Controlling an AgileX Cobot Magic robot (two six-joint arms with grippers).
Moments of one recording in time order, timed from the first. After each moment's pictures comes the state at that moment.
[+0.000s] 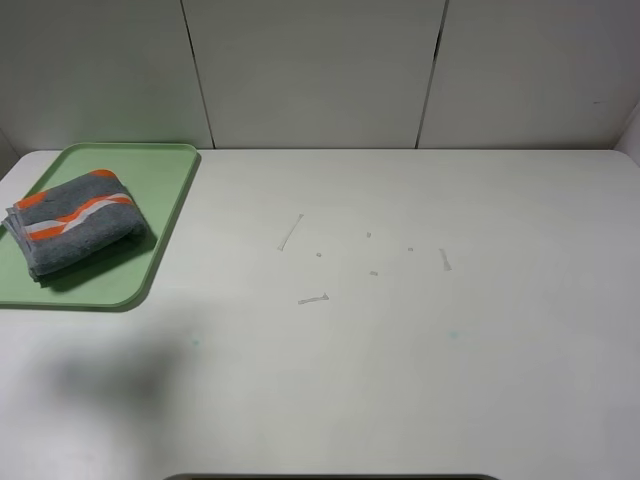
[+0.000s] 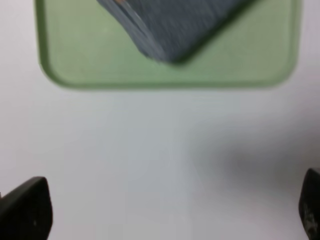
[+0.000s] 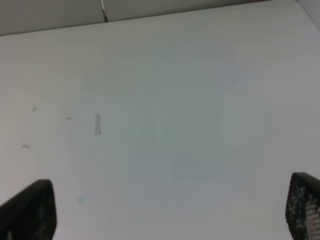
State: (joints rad) left arm 0.17 1.28 -1.09 0.06 1.11 0.19; right arm -0.10 -0.01 -0.49 0.08 1.03 0.00
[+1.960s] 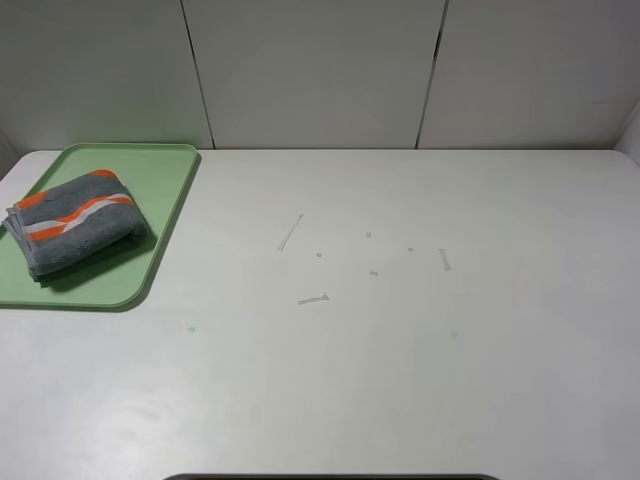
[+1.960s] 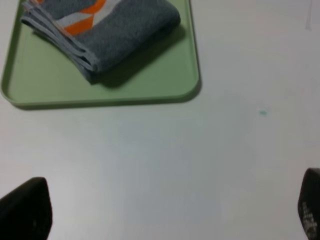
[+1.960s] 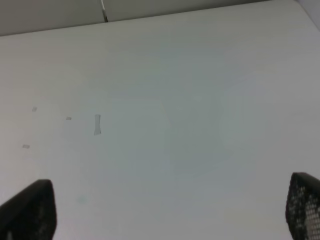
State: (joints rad) left arm 0.00 0.02 -0.49 0.00 1.07 0.04; right arm -0.10 -0.01 -0.49 0.08 1.03 0.00
